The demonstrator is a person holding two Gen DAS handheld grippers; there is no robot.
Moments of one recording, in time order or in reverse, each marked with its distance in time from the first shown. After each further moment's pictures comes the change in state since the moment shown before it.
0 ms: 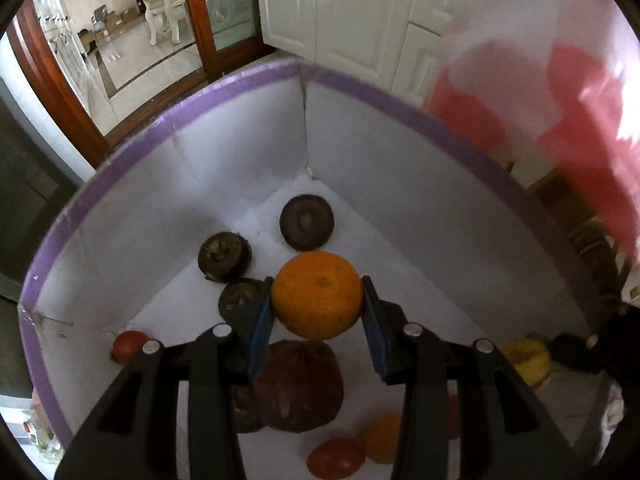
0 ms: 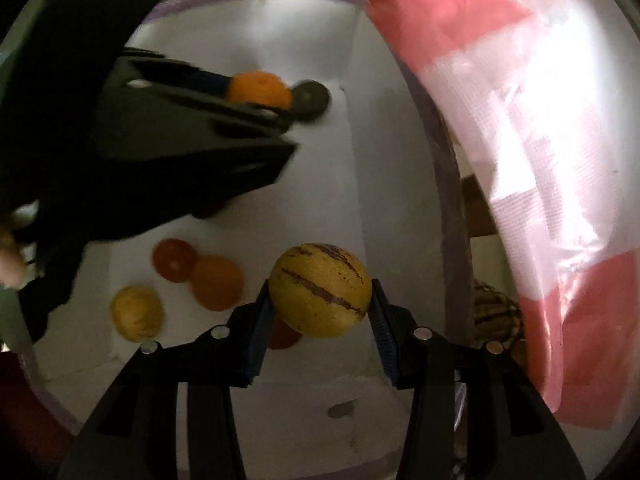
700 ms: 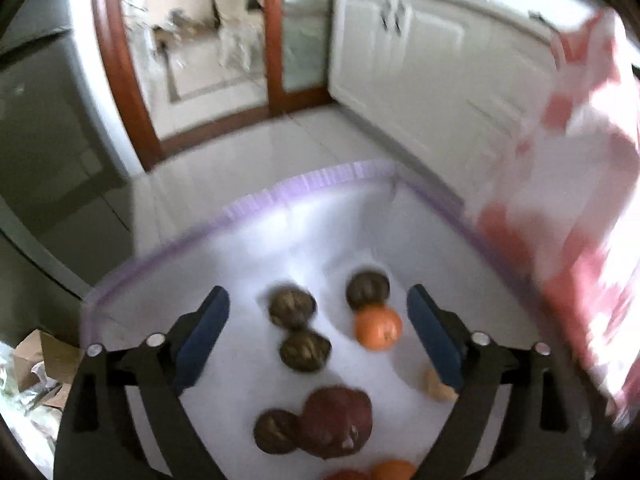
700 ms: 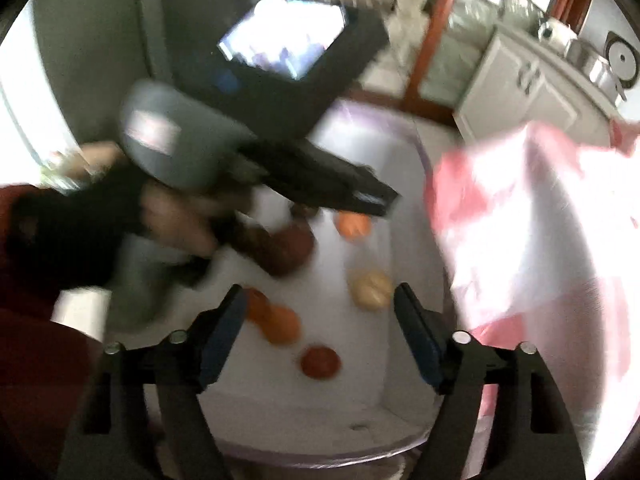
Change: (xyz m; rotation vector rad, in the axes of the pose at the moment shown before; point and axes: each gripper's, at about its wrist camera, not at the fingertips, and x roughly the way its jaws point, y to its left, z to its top) left arm -0.056 0.029 0.010 -0.240 -0.251 0.113; right arm -0.119 0.036 -0.021 -0.121 -0.388 0.127
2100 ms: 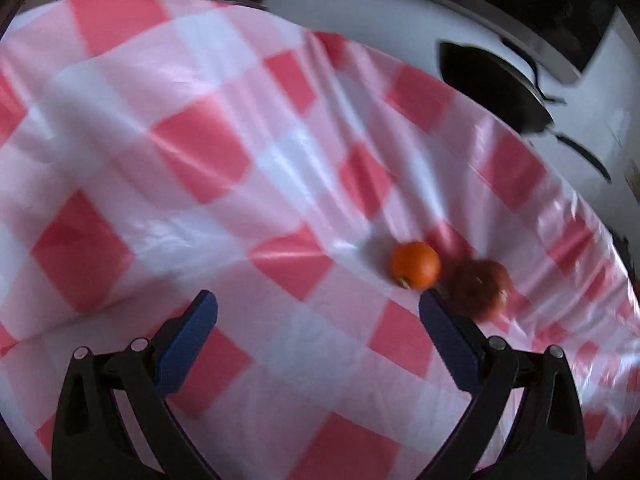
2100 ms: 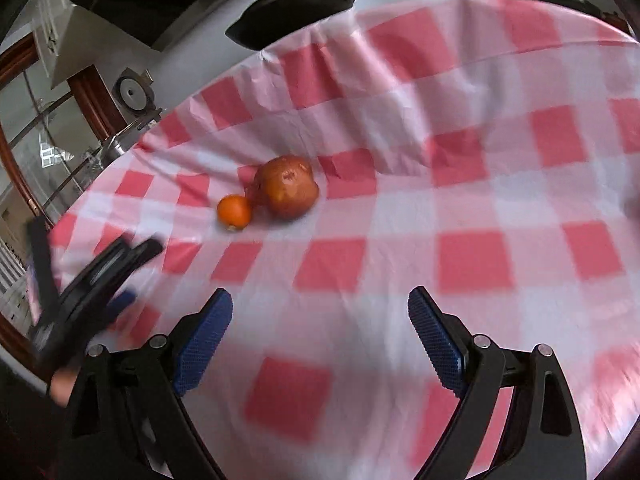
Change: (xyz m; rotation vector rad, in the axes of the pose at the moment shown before) left arm -0.041 -0.539 0.133 0.123 -0.108 -0.522; right arm -0.208 -0.497 -0.267 1.278 -0.374 -0.616
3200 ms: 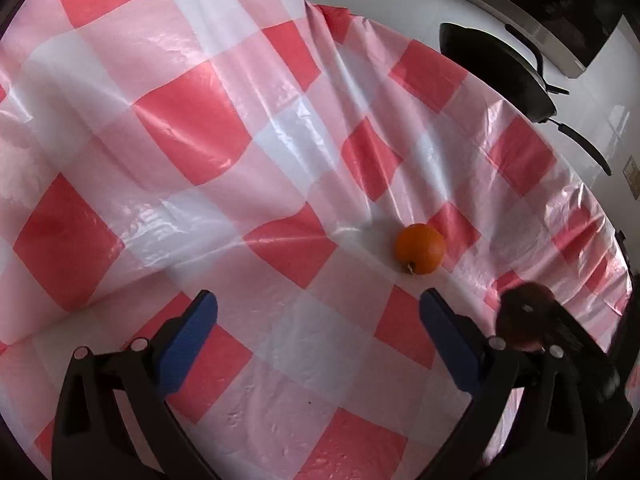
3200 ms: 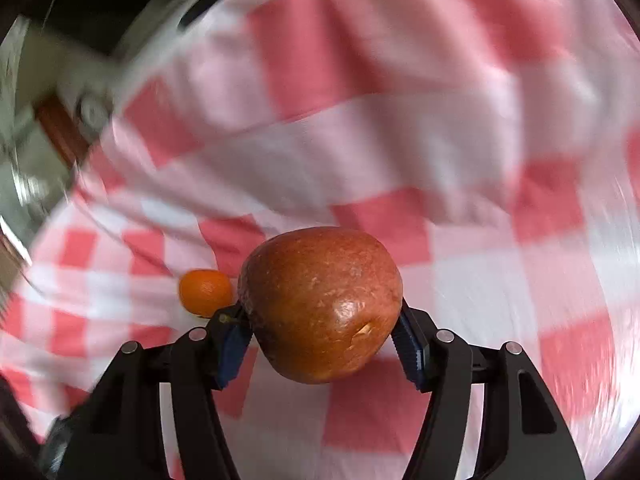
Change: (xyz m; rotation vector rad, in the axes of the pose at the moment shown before) left arm 0.017 -0.003 -0.003 0.023 0.087 -0.049; right arm 0.072 -0.007 0.043 0.228 -0.044 -0.021
